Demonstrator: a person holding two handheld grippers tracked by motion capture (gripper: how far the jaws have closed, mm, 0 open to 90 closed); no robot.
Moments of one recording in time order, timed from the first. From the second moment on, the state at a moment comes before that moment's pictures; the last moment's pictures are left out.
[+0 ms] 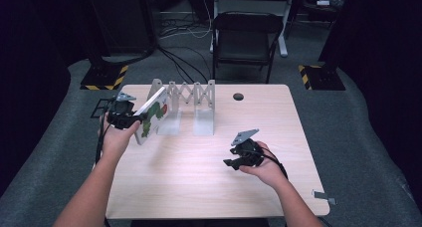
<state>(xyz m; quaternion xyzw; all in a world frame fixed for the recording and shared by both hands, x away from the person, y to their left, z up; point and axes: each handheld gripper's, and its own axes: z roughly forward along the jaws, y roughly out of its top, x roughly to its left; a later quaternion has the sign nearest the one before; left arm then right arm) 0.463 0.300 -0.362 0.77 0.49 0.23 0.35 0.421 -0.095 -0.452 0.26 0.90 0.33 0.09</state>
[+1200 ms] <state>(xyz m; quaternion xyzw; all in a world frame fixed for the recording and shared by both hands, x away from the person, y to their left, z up) 0.489 0.280 -0.388 0.75 0.52 0.25 0.34 0.419 -0.097 -0.454 0.26 0.90 0.34 0.08</state>
